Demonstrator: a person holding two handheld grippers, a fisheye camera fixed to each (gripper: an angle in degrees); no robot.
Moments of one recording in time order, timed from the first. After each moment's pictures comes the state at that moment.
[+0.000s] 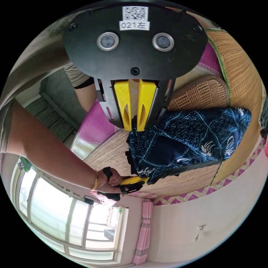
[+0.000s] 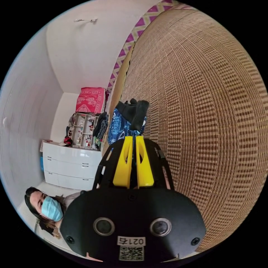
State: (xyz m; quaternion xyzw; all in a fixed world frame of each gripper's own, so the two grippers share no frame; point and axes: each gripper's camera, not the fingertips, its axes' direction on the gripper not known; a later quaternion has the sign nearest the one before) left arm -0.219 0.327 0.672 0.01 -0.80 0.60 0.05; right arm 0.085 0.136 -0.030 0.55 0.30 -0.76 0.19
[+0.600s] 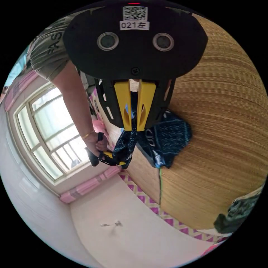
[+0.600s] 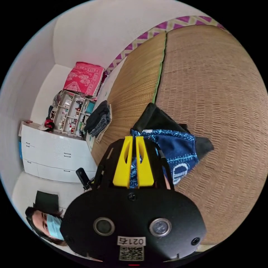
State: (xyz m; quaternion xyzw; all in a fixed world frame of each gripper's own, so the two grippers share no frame) left arm 0.164 0.367 0.524 0.21 -0.64 0.64 0.37; right arm -0.102 0.011 0.394 0.58 0.42 -0.68 0.13
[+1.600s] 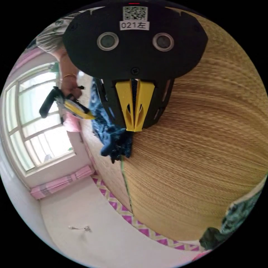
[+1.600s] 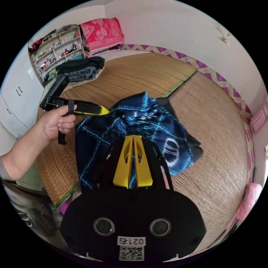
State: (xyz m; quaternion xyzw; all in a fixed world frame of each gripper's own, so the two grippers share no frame) left arm 0.154 0.118 0.410 0.30 -0.71 0.56 0.31; right arm -0.025 -0.286 0.551 0.62 0.58 -0.49 -0.20
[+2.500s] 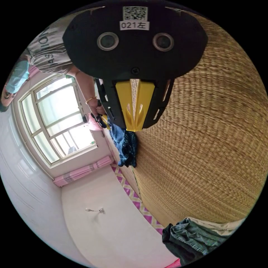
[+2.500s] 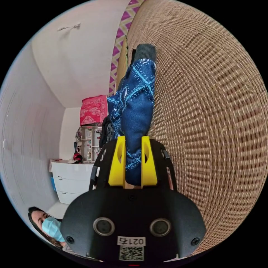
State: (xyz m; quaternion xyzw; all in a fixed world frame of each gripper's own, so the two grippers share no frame) left arm -0.059 0.152 0.196 0.25 -0.60 0.64 0.41; right arm 0.088 -0.229 0.245 0.52 0.21 -0.78 0.26
